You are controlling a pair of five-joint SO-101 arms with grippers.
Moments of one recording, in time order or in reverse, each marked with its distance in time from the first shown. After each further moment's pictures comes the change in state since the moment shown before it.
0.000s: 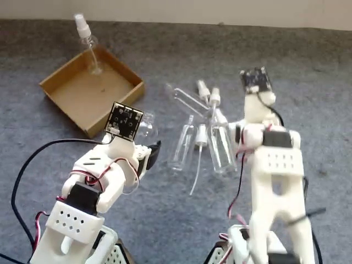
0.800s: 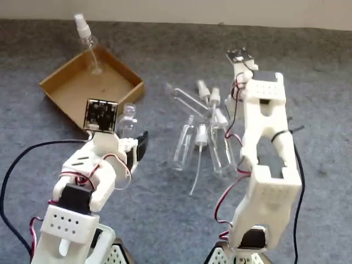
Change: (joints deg) left arm -6.5 -2.8 0.3 0.0 6.9; right arm 0.3 56.4 -53.0 17.1 6.2
